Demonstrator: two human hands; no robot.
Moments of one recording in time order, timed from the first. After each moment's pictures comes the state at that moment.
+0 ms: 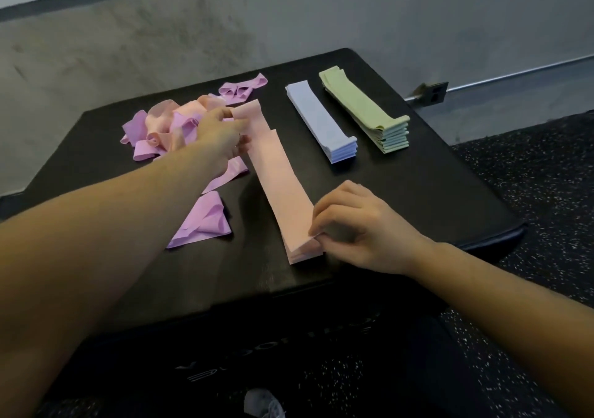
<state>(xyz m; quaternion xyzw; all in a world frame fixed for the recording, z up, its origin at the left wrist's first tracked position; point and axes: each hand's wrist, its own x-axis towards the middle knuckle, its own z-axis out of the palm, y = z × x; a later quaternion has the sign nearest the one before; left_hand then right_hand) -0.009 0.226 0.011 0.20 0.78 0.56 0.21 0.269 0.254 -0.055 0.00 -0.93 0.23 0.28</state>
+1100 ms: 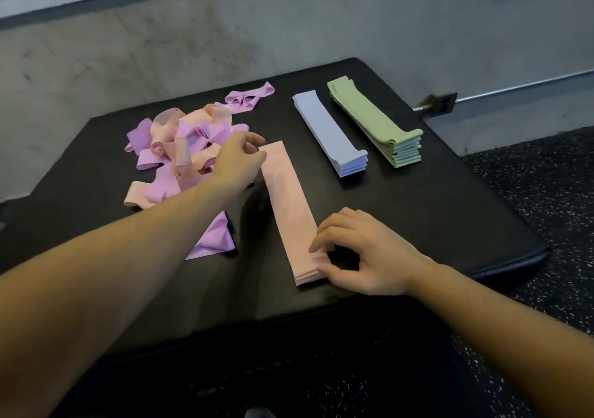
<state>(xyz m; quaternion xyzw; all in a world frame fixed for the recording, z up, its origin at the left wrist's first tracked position) -0.007 0.221 -0.017 0.36 0.83 0.40 0.11 0.254 0.263 -0.072 -0.04 -0.95 0.25 0.18</state>
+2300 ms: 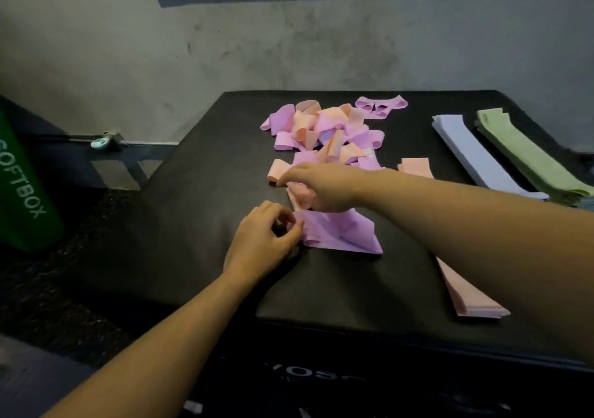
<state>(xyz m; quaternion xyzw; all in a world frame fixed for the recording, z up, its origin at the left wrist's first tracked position) -0.078 -0.012 -0.079 0.37 0.85 0.37 0.00 -0.045 0.171 -0.004 0.01 -0.99 0.11 -0.07</state>
